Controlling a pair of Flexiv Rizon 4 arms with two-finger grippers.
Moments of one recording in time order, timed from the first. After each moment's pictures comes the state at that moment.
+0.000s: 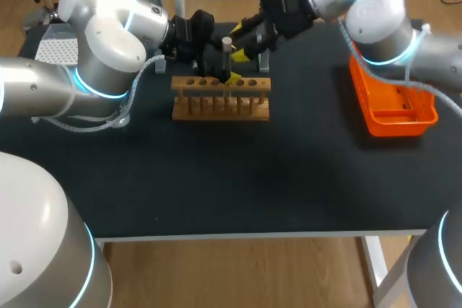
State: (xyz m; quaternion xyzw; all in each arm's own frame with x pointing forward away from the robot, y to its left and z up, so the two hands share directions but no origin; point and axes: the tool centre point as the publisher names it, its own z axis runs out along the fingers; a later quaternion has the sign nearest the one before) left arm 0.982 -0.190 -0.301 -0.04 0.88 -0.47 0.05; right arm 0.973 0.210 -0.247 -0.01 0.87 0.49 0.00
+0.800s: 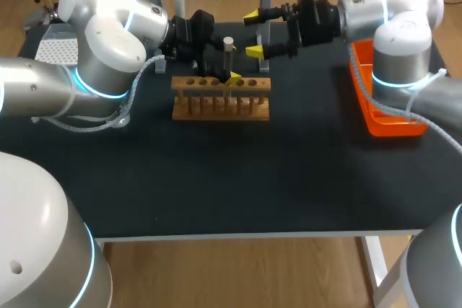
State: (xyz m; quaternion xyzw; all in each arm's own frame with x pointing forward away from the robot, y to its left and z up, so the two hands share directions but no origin) left arm 0.982 -0.190 -0.301 -0.04 0.88 -0.47 0.05; right arm 0.960 0.194 -0.207 -0.04 0.75 0.65 0.02
